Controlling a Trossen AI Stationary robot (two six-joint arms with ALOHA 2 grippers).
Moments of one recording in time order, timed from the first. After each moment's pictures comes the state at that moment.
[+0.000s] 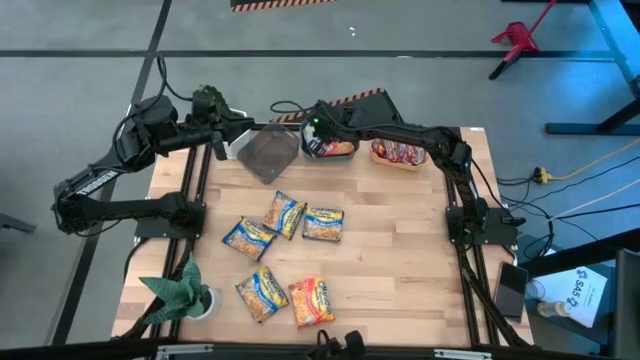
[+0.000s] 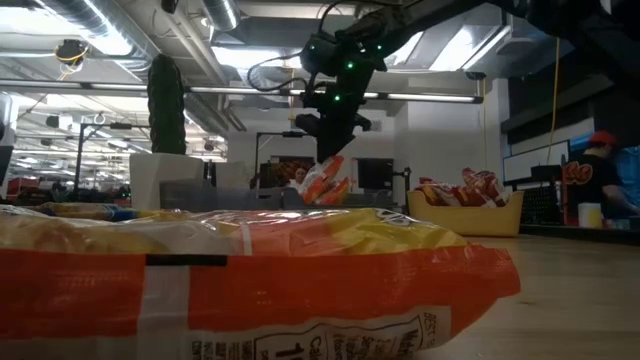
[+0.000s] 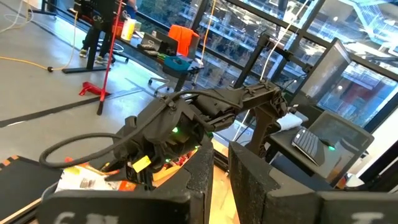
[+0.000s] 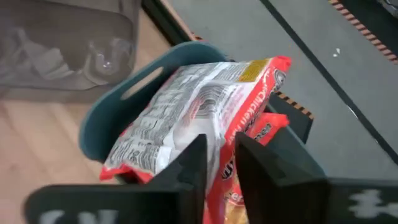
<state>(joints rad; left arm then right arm) 0.53 0.78 1.08 -0.34 0.16 -0.43 -0.41 2.13 1.88 -0.70 0.35 0.07</state>
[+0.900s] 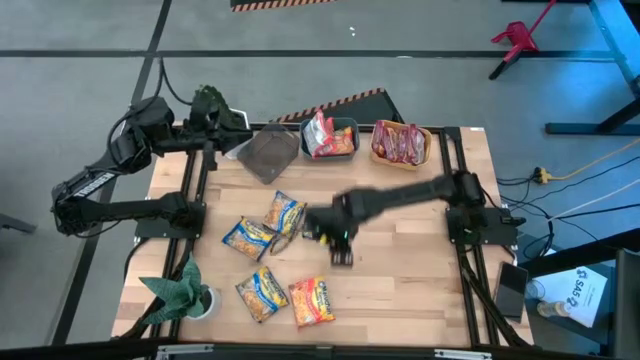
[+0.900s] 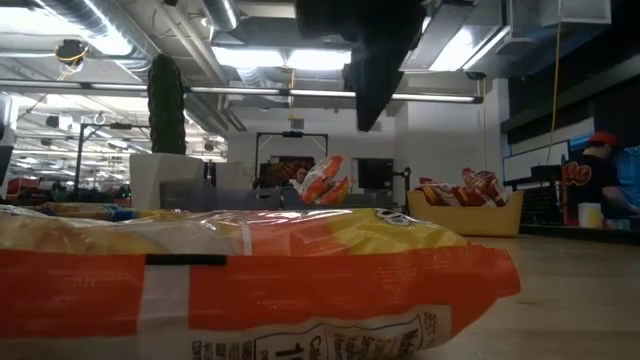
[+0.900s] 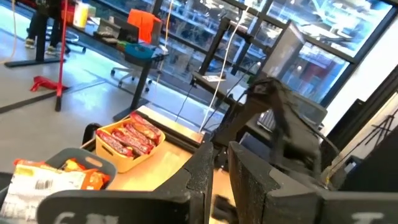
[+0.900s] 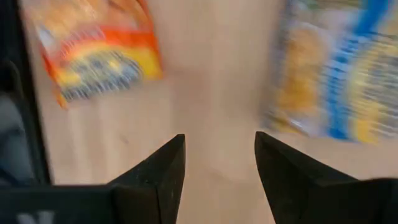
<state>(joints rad) 0.53 0.75 1.08 -0.35 0.33 -0.42 0.15 2.04 1.82 -1.11 -0.19 0.20</state>
